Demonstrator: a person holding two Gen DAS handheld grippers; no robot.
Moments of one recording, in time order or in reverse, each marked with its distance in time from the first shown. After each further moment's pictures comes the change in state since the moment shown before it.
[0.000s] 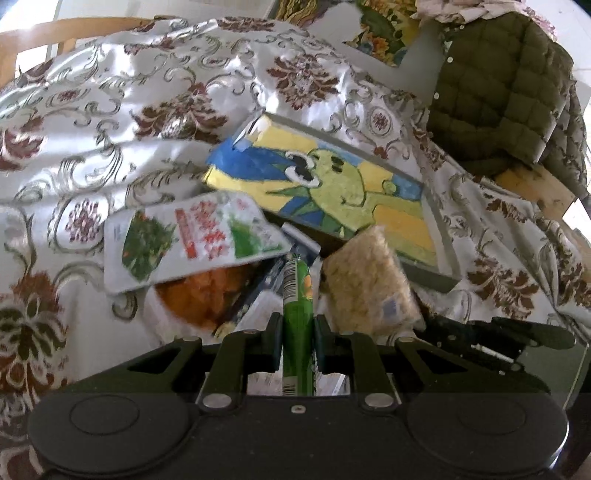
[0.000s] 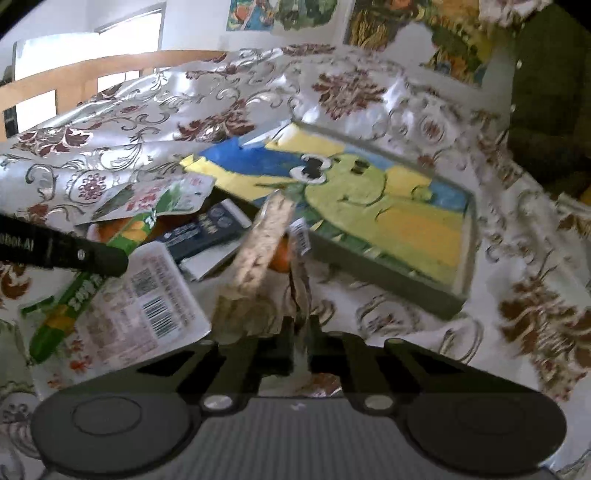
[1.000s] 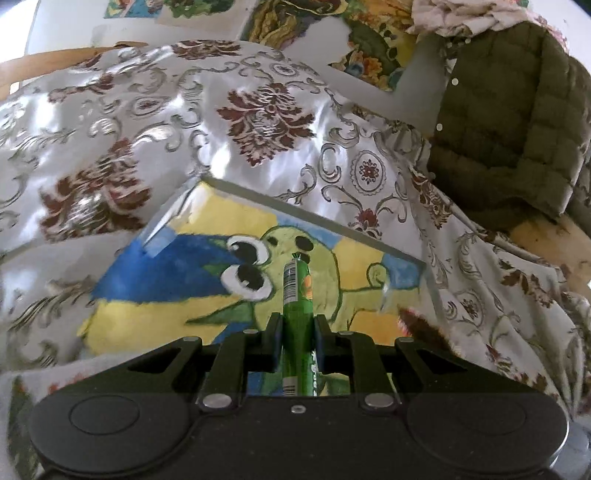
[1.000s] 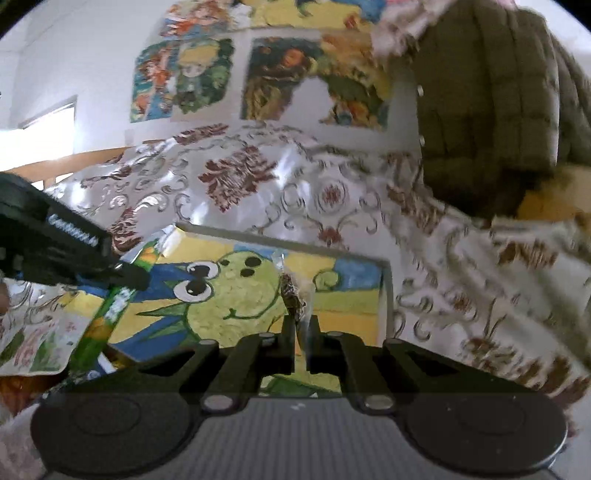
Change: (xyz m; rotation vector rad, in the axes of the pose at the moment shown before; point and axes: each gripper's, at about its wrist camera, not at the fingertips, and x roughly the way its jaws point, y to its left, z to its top) left arm 0.127 -0.062 0.124 0.018 -0.075 0.001; right arm 0.056 -0.099 0.039 0.287 -0.225 -0.116
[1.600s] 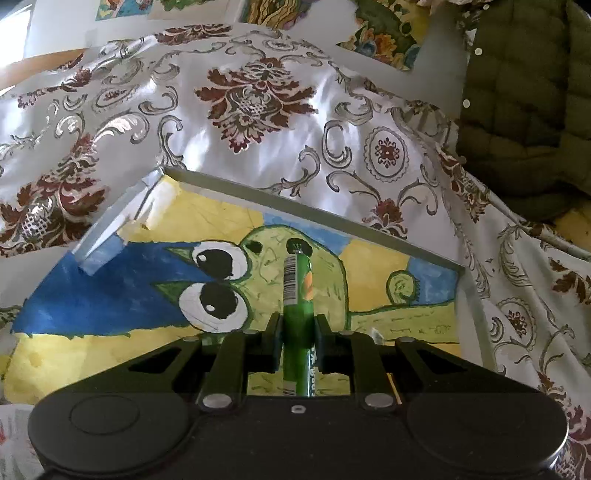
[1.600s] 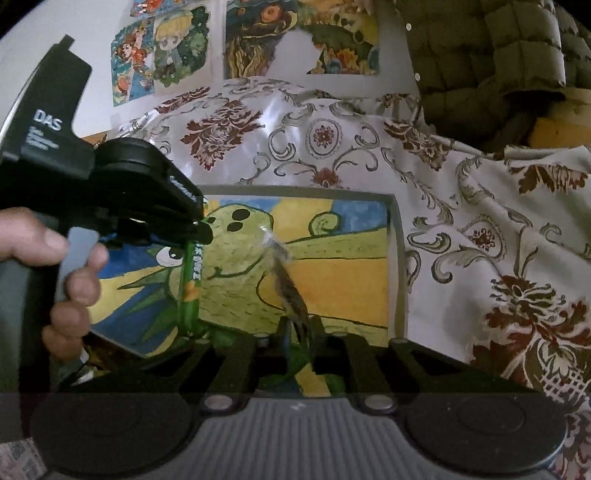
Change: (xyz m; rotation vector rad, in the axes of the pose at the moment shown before) left arm 0.091 -0.031 0.008 0.023 0.014 0.103; right arm 0.038 -0.016 -0.022 0.079 0.117 0.034
